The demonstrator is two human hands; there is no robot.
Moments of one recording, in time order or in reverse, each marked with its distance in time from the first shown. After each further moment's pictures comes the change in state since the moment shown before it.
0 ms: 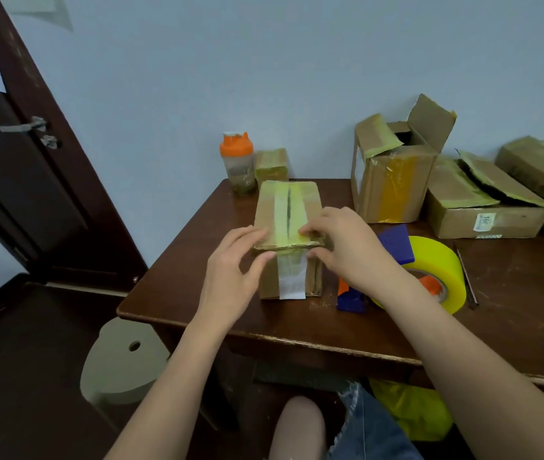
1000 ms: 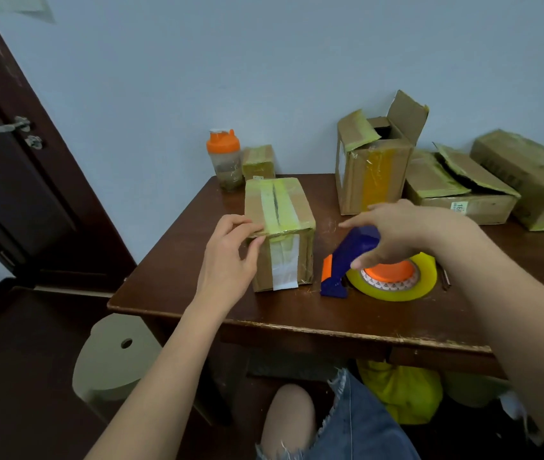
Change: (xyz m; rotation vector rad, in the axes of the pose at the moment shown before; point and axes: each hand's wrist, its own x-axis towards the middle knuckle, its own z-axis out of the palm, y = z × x) left_hand 0.002 0.016 0.005 0.093 0.012 0.047; right_hand -0.021 0.040 -0.072 -0.391 -0.636 0.293
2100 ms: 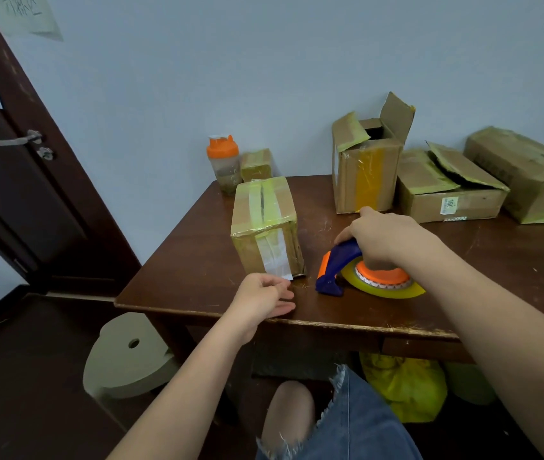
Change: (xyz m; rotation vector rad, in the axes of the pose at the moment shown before) left_hand -0.035 0.043 0.025 -0.601 -0.531 -0.999; right_hand -0.016 -0.015 0.021 -0.089 0.162 -0.013
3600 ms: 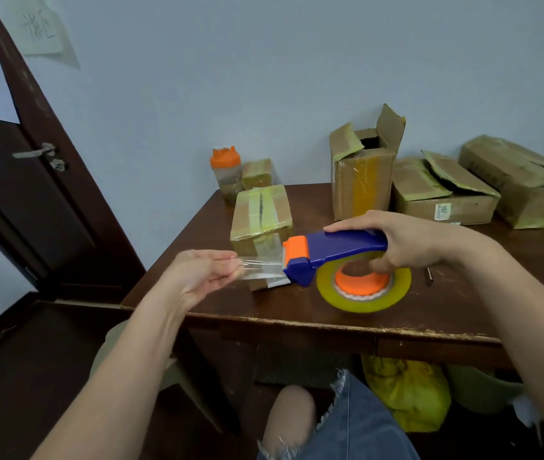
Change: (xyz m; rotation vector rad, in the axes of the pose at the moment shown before) left_hand -0.023 0.041 -0.074 -0.323 0.101 0.047; right_hand -0.023 0.051 0.002 0.655 0.004 -0.354
